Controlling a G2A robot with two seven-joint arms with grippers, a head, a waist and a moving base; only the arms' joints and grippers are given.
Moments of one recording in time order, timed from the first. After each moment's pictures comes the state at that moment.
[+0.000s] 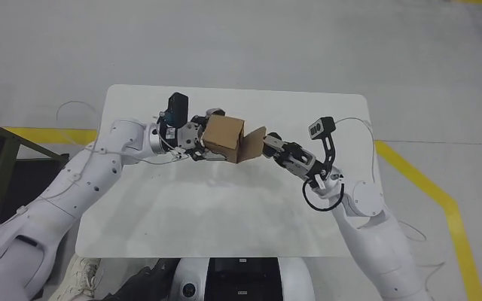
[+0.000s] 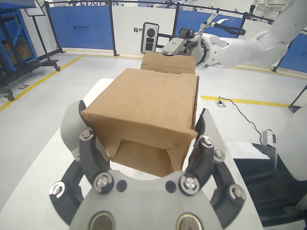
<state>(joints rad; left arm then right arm) 0.73 -0.76 -0.66 -1.37 0.94 -1.01 0.43 -1.33 -1.24 1.20 -1.75 0.46 -0.14 0.68</state>
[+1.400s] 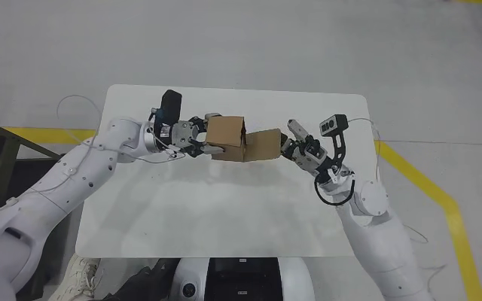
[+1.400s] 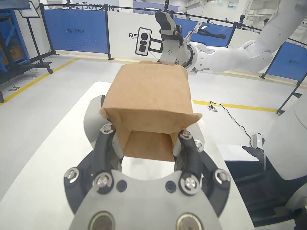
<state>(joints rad) 0.60 -0.71 -0.47 -1.33 0.90 -1.01 0.58 -1.34 -1.24 1.24 -1.72 0.56 -0.17 0.64</state>
